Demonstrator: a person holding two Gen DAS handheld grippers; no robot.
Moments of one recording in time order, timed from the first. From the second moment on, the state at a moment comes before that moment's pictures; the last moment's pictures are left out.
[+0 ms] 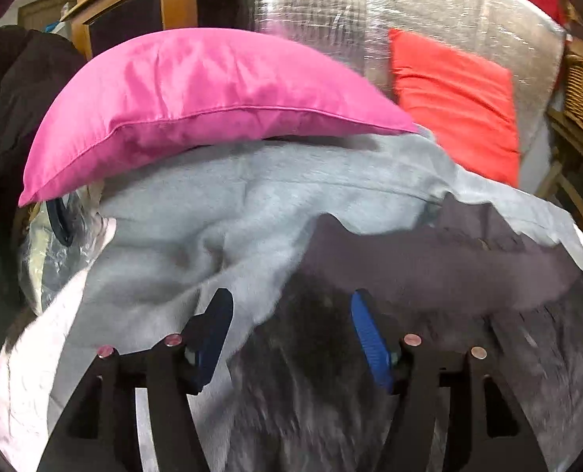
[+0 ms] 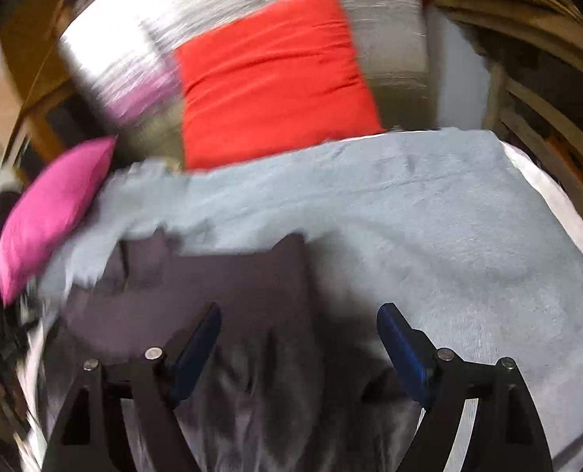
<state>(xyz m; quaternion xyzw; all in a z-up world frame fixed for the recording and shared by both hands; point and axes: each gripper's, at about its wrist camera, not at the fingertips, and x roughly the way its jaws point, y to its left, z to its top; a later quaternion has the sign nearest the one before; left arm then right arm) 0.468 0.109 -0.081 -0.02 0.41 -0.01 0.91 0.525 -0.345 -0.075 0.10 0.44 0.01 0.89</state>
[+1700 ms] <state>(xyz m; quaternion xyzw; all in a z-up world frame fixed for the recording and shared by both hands) 0.347 -0.004 -0.108 0.03 0.45 0.01 0.89 0.415 -0.214 -0.116 0.35 0.43 0.18 0.82</state>
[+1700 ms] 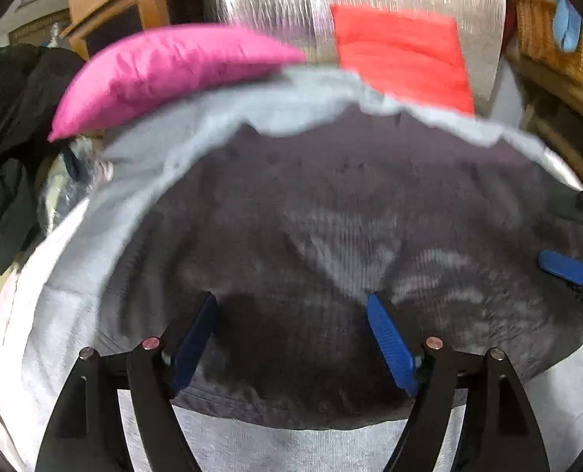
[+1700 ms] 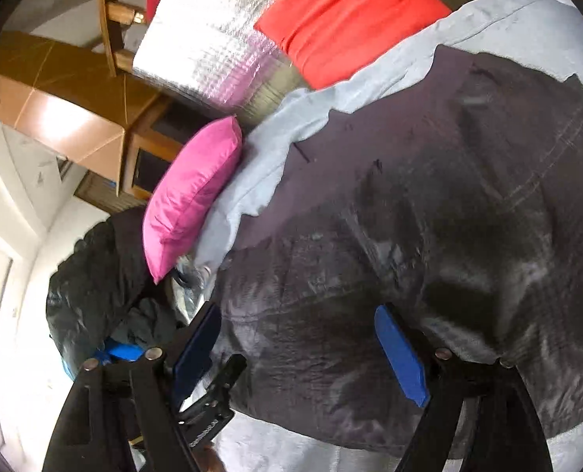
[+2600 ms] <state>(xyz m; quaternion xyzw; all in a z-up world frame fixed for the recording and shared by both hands) 0.338 -0.034 -0.115 0.07 0.45 0.00 0.89 0.402 -0.258 -0.125 0.36 0.42 0.13 0.82</state>
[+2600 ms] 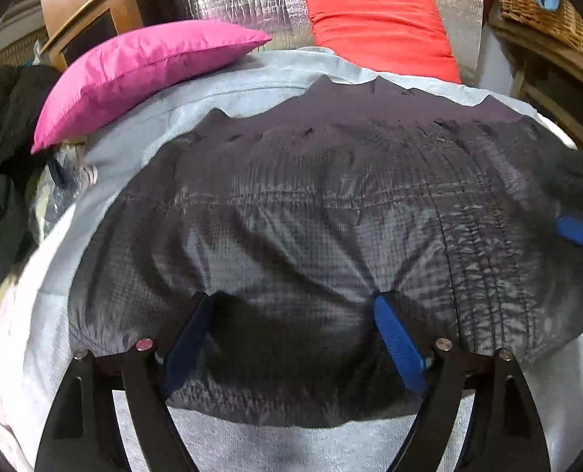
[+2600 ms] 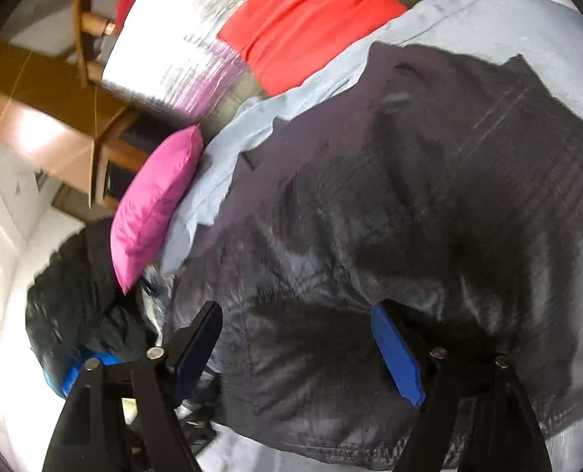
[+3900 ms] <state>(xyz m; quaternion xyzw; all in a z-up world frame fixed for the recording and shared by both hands) 0.212 0.155 -0.078 -0.17 0.43 0.04 0.88 0.197 -0.318 -0.121 0.37 0.39 0.09 0.84</state>
